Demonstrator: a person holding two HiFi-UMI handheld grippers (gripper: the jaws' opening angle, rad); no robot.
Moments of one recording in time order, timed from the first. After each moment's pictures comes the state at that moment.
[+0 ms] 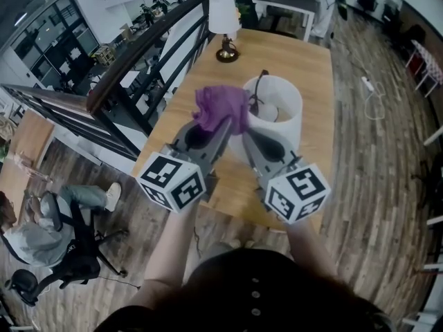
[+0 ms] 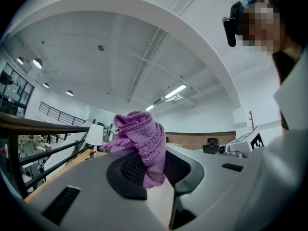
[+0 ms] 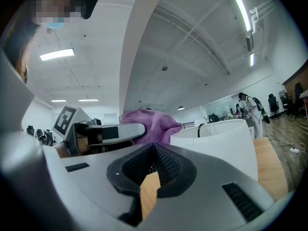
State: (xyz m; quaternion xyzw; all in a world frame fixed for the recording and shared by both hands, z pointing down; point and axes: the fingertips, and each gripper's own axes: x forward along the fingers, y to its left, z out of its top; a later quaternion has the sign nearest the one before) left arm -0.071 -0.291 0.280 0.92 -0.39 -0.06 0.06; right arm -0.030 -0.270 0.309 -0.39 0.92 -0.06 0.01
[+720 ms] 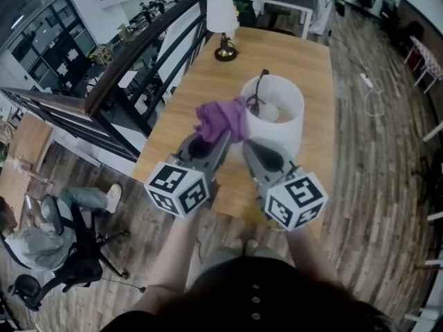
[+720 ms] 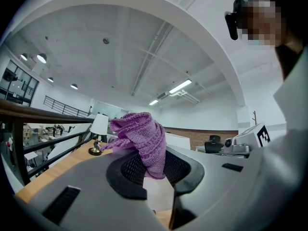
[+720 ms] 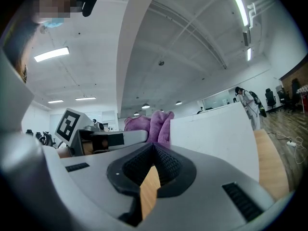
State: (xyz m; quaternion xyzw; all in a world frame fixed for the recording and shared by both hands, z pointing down) left arm -0.077 -0.296 0.325 0.91 -0.41 -0.04 0.10; right arm -0.034 -0.264 0.337 -0.40 0.91 -0.09 0.00
